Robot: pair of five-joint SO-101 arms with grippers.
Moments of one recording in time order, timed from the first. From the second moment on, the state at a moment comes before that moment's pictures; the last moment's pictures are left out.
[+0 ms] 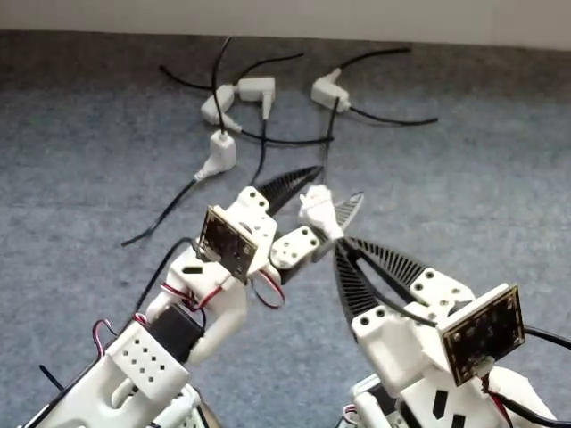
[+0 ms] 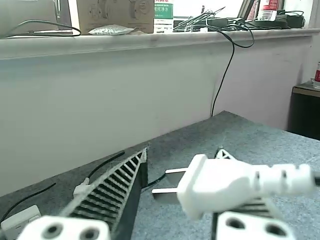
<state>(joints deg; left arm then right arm) 33.7 -63.3 67.6 -0.1 1.4 -32.5 -80.9 24.0 77.4 8.4</state>
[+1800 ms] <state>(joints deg) 33.4 -63.3 67.6 -0.1 1.3 -34.5 -63.4 19.2 74.8 15.0</state>
